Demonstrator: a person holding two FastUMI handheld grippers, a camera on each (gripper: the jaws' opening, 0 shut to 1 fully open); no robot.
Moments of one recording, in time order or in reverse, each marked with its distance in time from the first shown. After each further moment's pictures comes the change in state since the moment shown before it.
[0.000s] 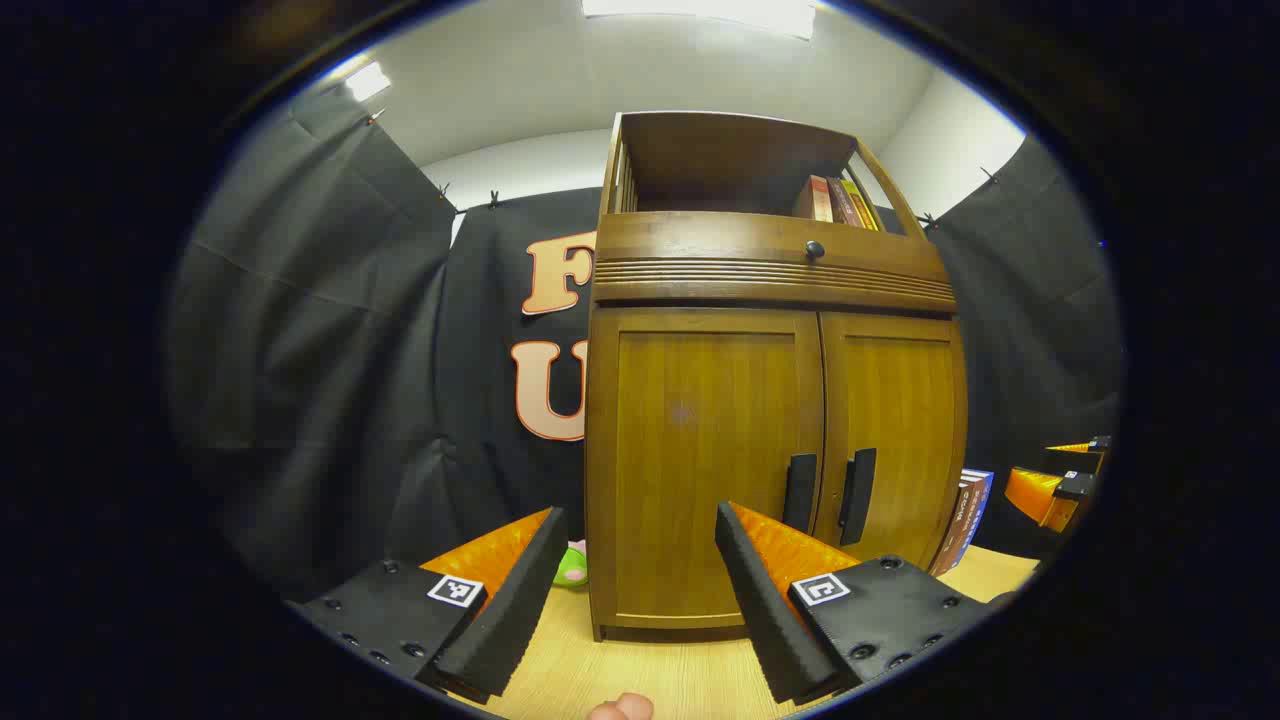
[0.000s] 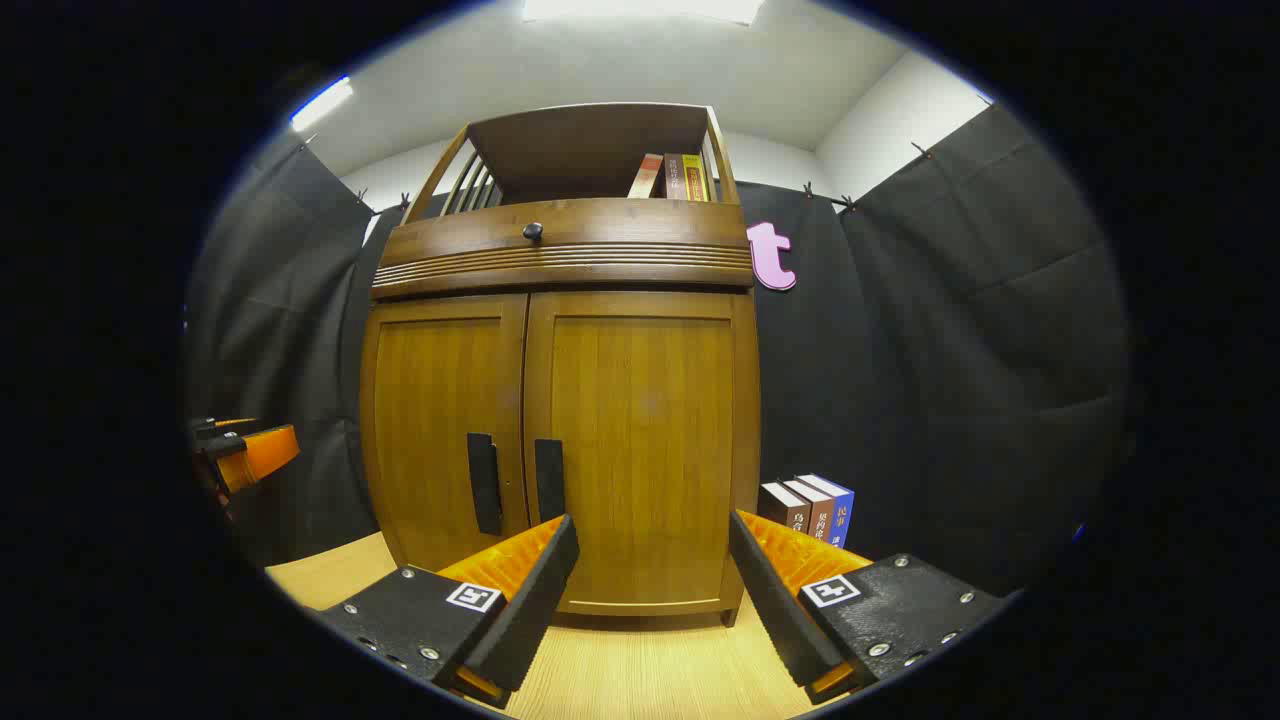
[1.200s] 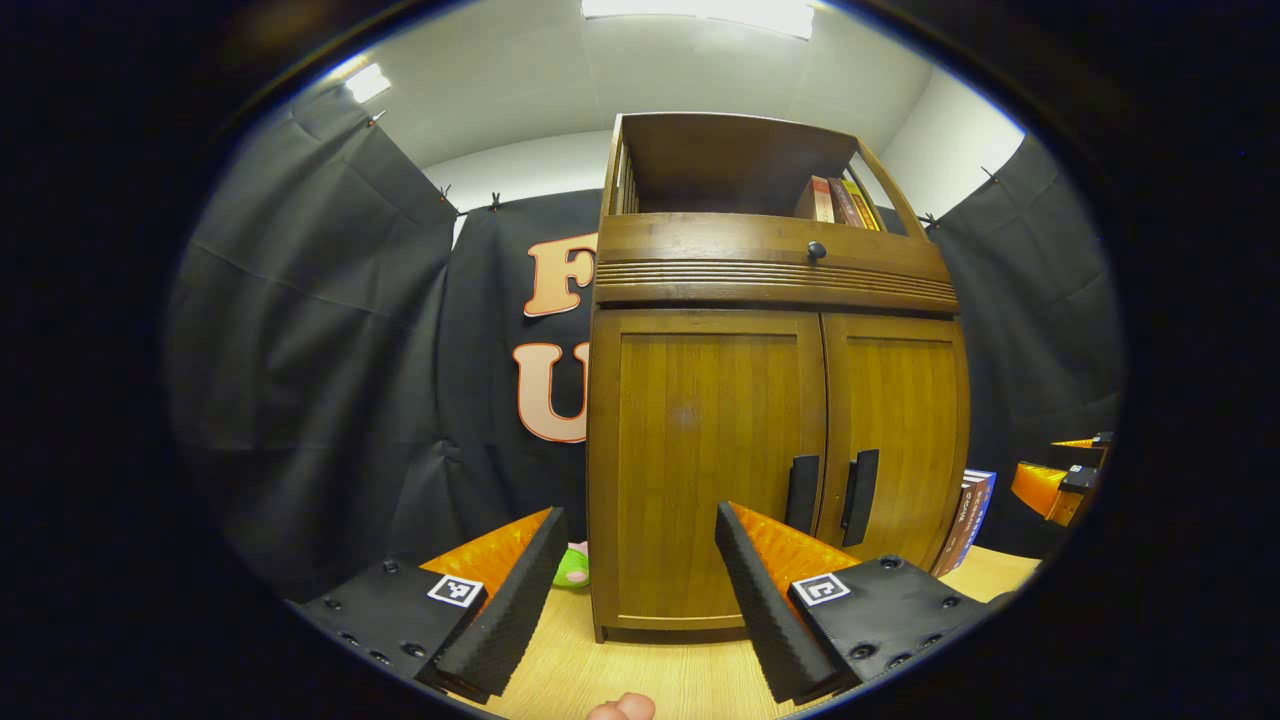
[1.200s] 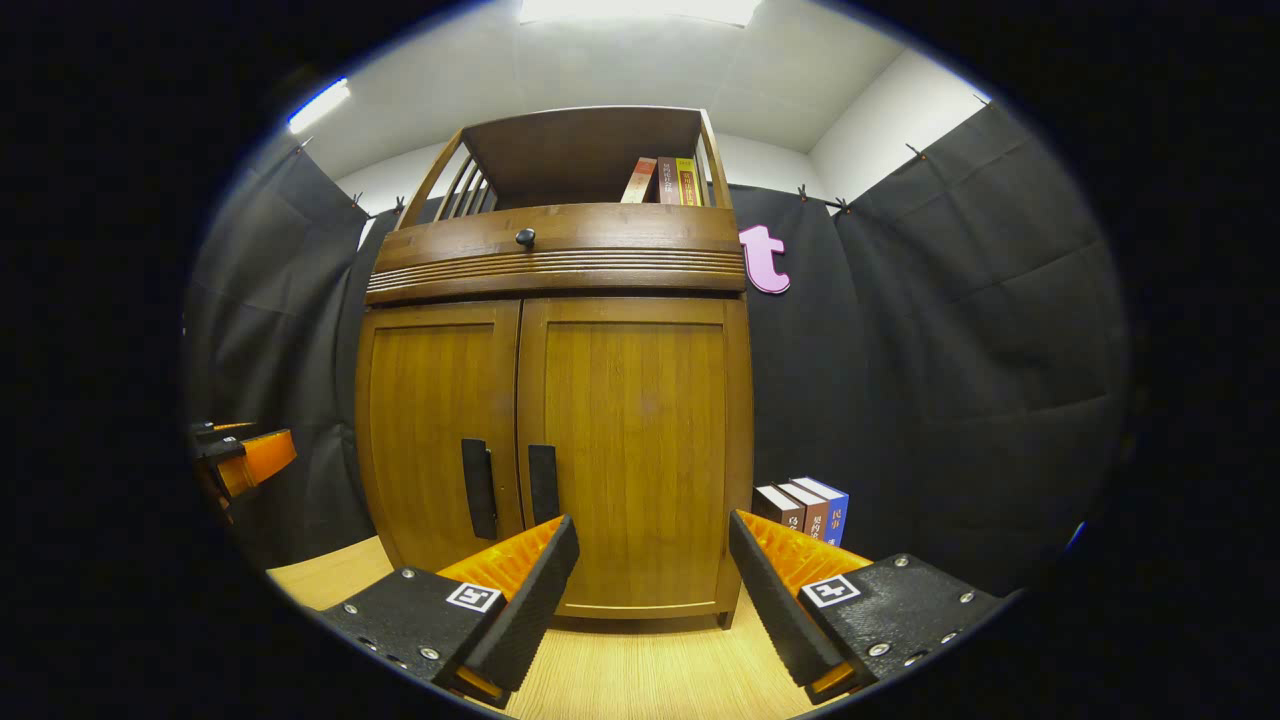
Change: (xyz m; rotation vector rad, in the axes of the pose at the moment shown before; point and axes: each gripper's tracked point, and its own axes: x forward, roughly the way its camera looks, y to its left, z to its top) left arm 0.002 0.000 0.005 0.002 -0.008 0.011; right arm -0.002 -0.008 0.005 0.006 -0.011 -0.011
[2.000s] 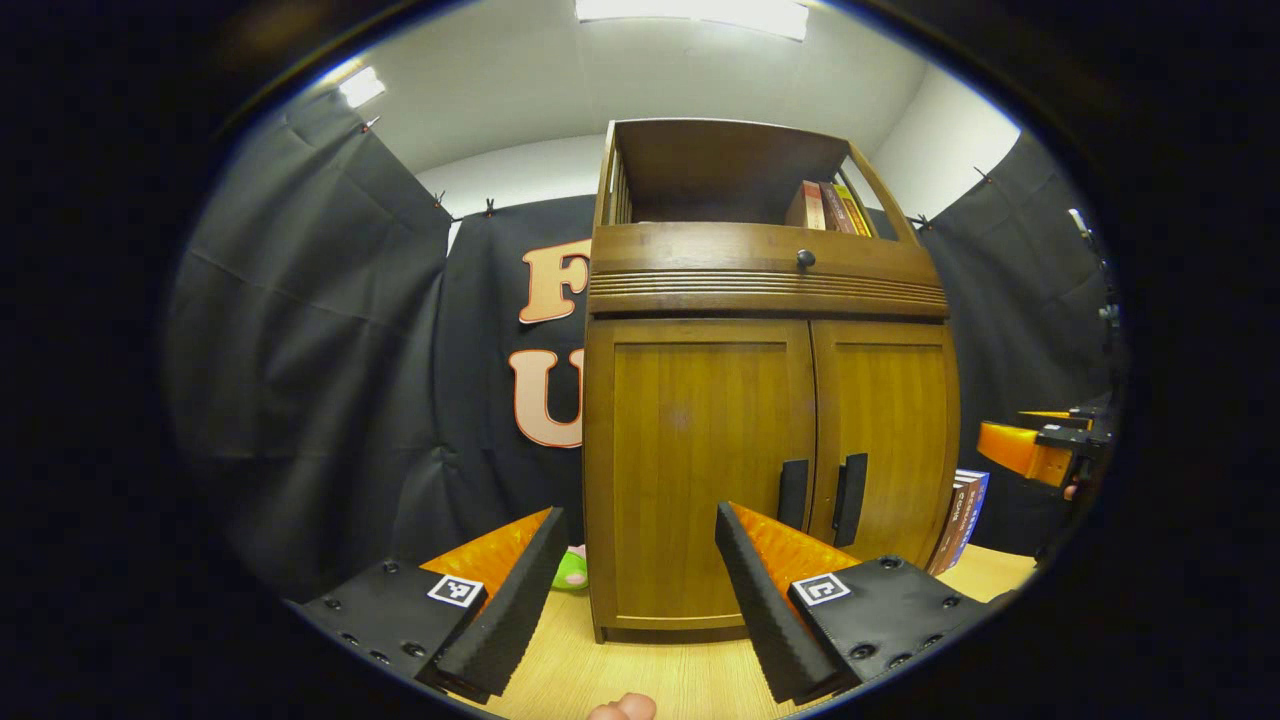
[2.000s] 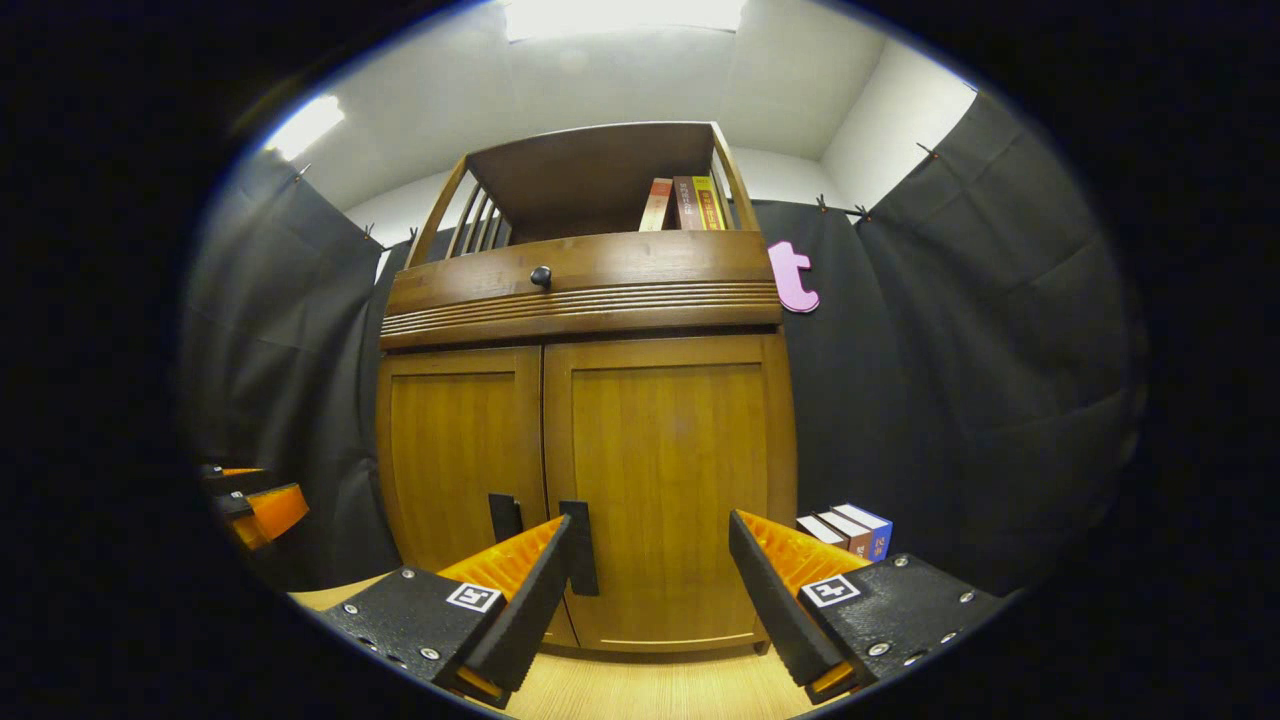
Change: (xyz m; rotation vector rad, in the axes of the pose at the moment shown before) left arm -0.012 -0.006 0.008 0.010 -0.015 -0.019; right arm 0.050 0.031 0.047 0.034 -0.092 0.102
